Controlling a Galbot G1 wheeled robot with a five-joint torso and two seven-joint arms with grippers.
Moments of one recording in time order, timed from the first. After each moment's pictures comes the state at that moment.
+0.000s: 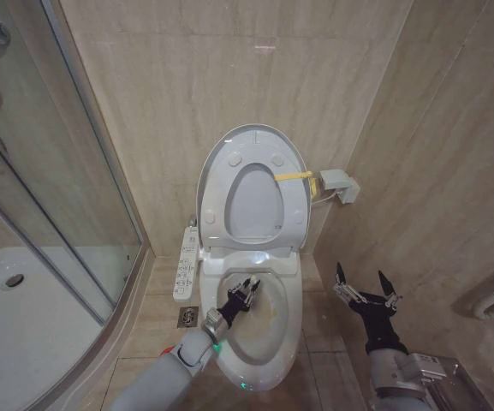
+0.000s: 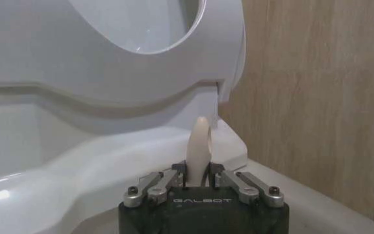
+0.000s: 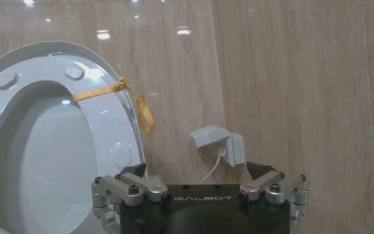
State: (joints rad) left arm 0.77 -1.25 0.32 -1.20 -0.36 -0.37 0.07; right arm -1.67 1.46 0.63 2.27 0.28 0.08 0.17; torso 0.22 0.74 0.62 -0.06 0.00
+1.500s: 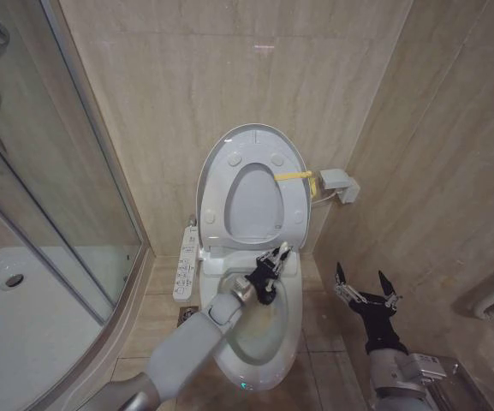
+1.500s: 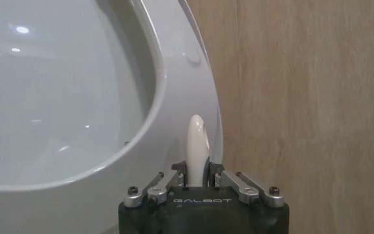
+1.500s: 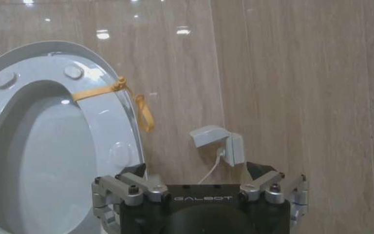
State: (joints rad) left arm 0.53 -1.44 0.41 -1.07 -0.41 -0.44 0.12; right arm -1.67 1.46 0.63 2.27 0.28 0.08 0.17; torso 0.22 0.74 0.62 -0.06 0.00
